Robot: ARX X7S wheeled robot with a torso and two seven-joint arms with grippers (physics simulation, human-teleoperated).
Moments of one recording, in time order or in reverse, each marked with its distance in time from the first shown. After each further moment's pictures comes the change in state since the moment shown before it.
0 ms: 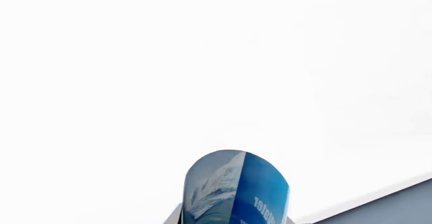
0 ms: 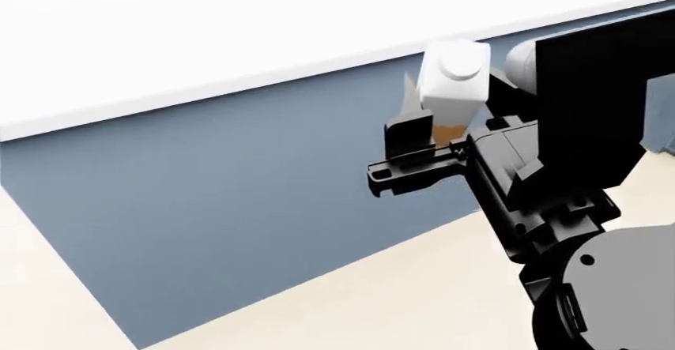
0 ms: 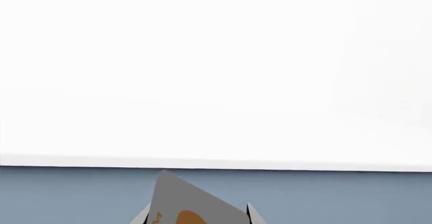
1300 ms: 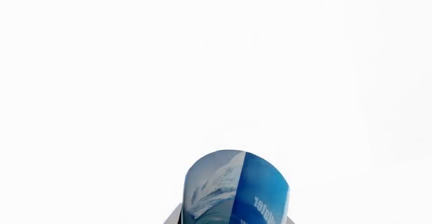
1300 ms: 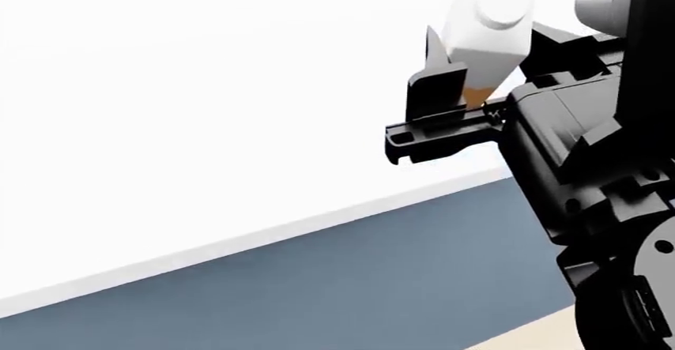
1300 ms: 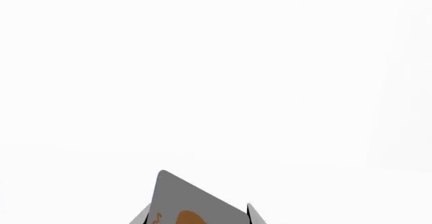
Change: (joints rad) left arm -0.033 0.005 0.032 -0.001 -0.009 -0.014 -0.018; right arm 0.128 0.025 0.041 -0.001 0.108 -0.011 0.040
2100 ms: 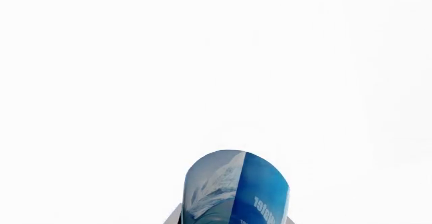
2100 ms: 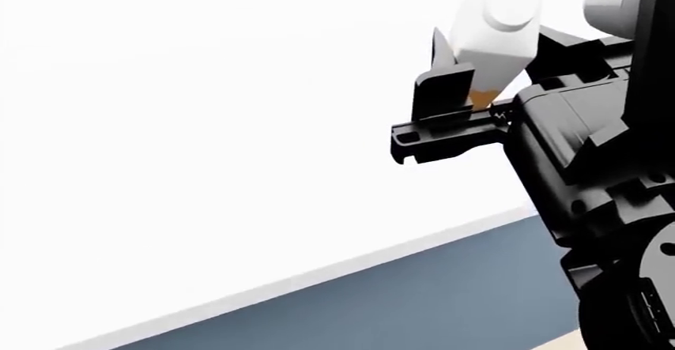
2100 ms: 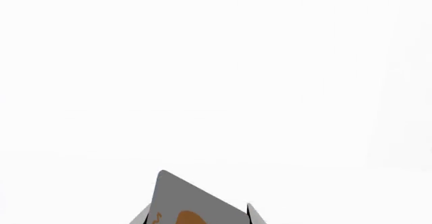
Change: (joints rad) left arm -0.023 0.008 0.020 0.003 -0.007 -0.009 -0.009; right arm -0.008 0.014 -0.001 -0.006 0.005 -0.017 0.012
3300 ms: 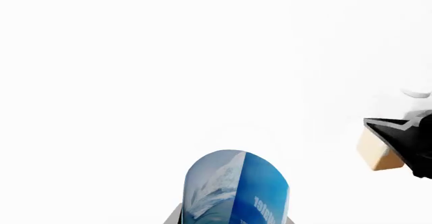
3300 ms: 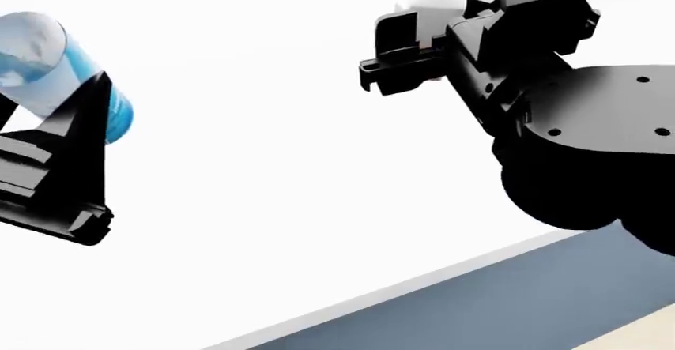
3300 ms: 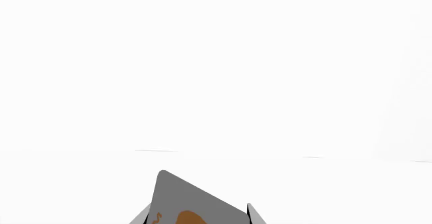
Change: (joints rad) left arm -0.393 -0.269 1.400 -0.049 0.653 0.602 0.148; right arm 0.063 -0.157 -0.113 0.423 -0.197 0.070 -0.305
